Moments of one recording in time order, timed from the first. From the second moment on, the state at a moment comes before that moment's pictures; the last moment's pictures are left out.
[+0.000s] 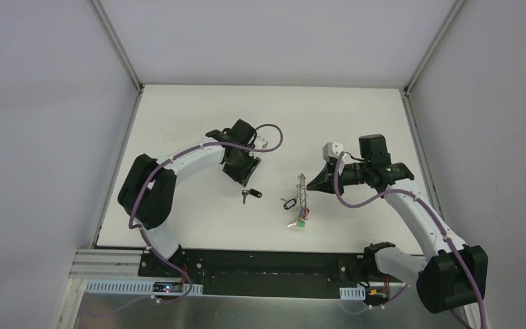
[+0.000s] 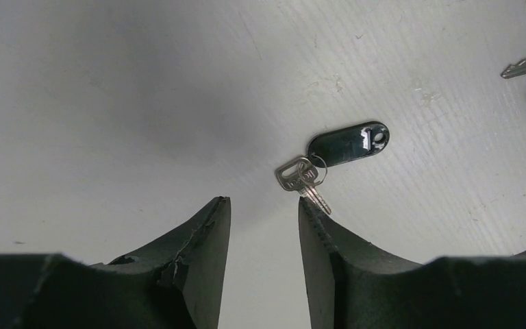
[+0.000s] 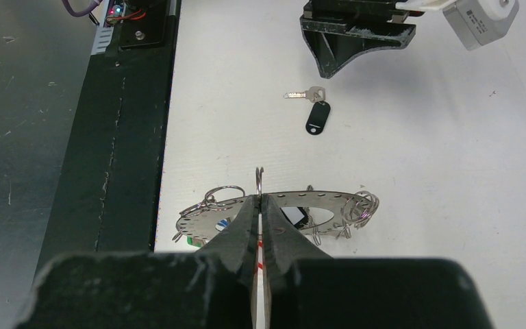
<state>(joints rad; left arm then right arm) -0.60 1.72 1.20 -0.71 0.08 0.03 0.27 1.09 0.82 -0.62 -1.17 -0.77</state>
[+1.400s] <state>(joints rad) -0.70 1.95 1.40 -0.89 0.07 0.23 0.26 1.09 0.82 -0.61 -1.17 -0.75</state>
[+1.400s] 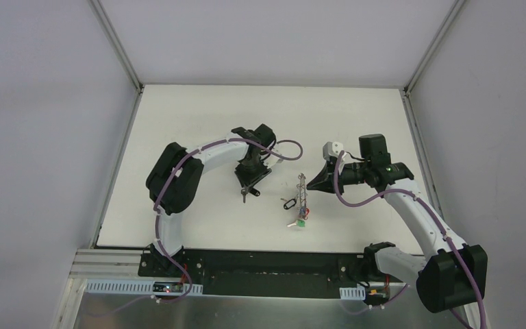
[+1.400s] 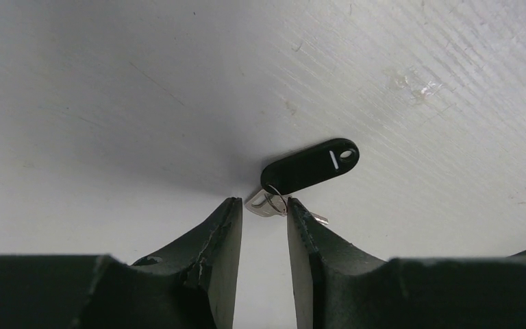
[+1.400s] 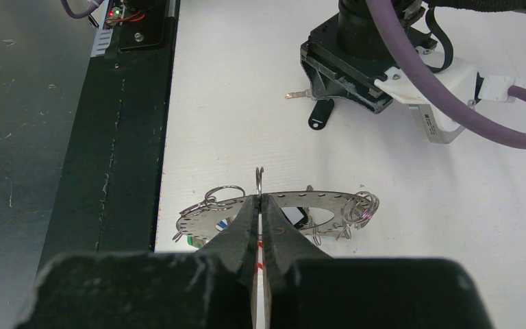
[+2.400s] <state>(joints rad) -0.69 1.98 1.42 -0.92 0.07 0.20 0.26 1.09 0.81 -0.60 -1.17 -0.75</state>
